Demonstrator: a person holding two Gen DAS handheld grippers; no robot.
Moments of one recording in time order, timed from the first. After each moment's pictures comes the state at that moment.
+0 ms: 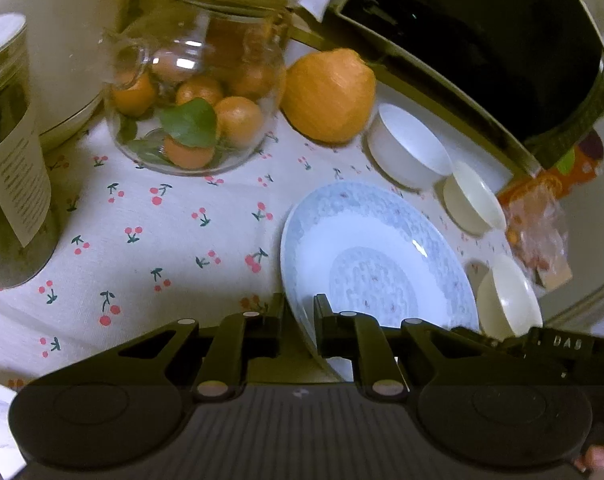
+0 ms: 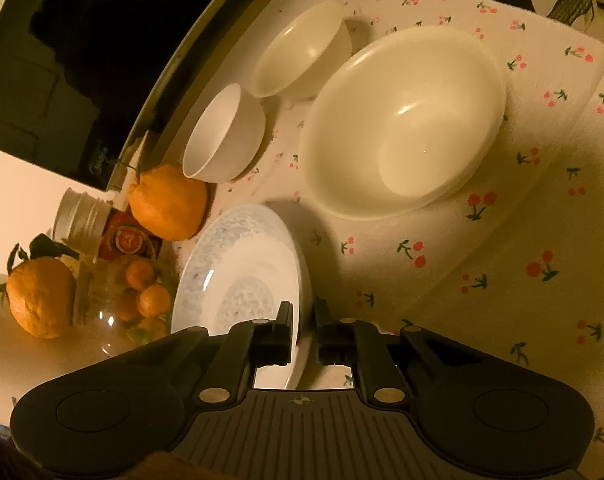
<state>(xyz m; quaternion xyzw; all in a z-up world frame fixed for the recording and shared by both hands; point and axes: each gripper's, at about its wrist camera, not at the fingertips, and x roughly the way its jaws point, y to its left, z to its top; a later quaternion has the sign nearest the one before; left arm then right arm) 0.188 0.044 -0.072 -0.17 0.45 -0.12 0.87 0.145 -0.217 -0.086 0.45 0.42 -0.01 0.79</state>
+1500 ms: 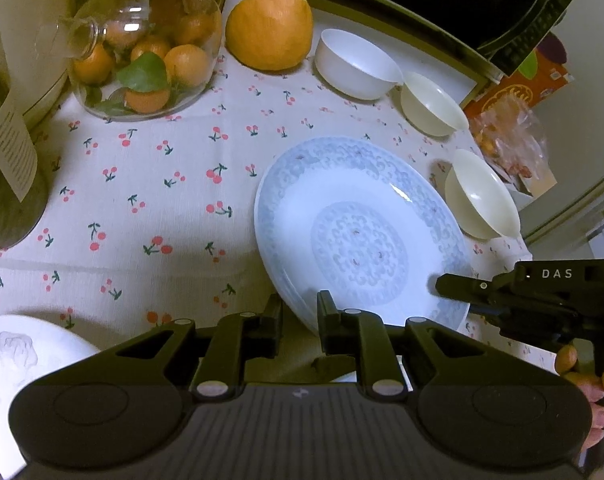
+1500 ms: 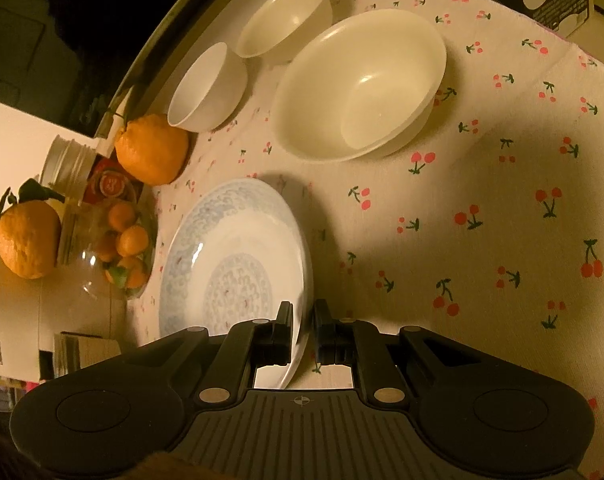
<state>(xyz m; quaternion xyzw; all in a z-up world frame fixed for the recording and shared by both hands) 0.158 0.026 -0.065 -0.10 0.51 -0.18 0.83 0.124 -0.226 -0.080 0.40 0.49 0.02 0.77</state>
